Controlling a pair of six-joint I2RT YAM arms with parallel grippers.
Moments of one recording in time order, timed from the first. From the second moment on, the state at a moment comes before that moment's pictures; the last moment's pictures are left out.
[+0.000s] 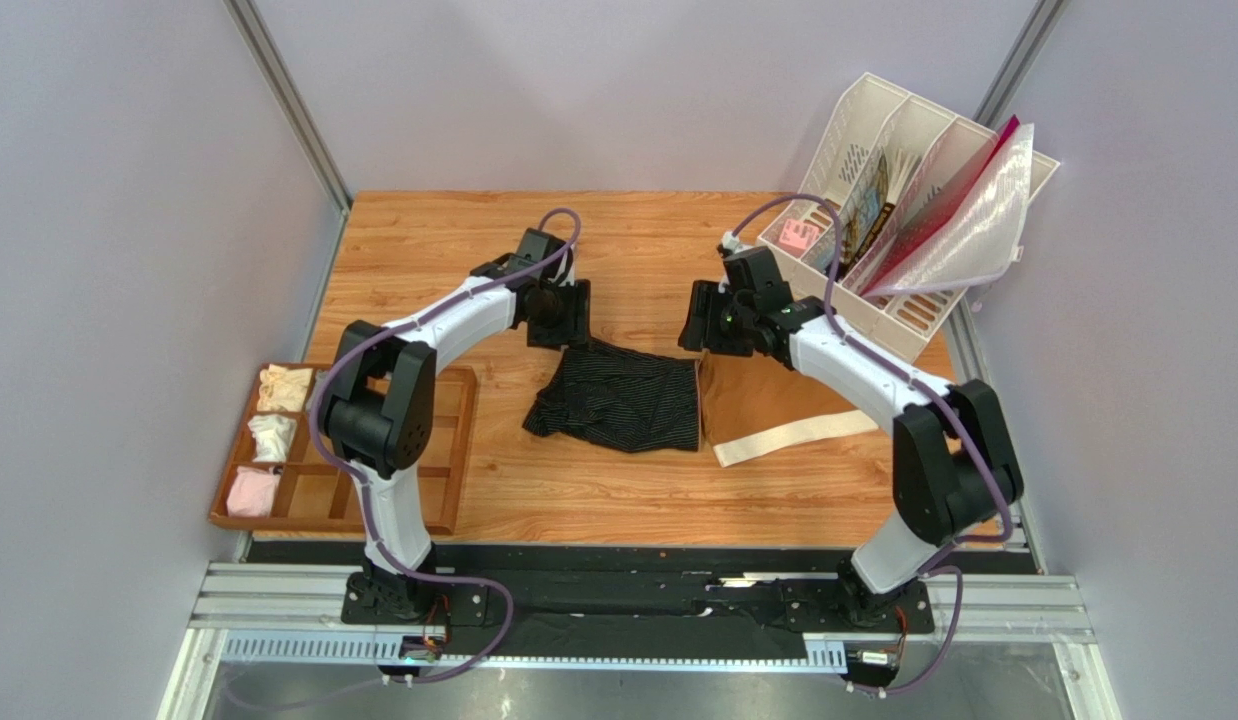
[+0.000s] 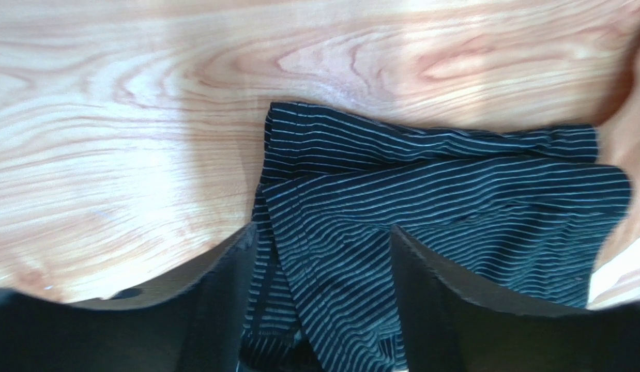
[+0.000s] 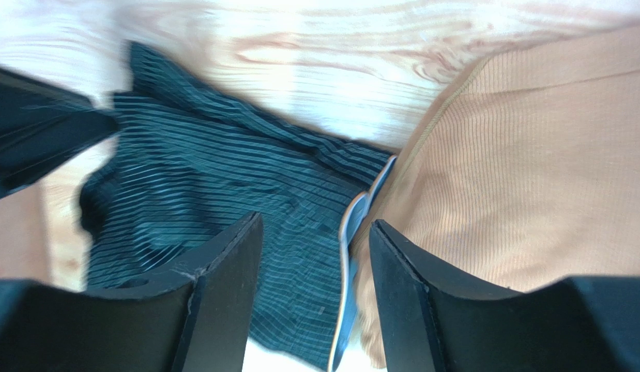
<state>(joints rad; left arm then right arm) -0.41 1.89 1.39 -0.51 0.12 -0.38 0.46 1.60 1.15 -0.35 -0.09 0.48</state>
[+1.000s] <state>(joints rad) -0.43 1.75 1.08 -0.33 0.15 -0.48 0.63 1.64 0.91 -0.17 -0.15 0.57</state>
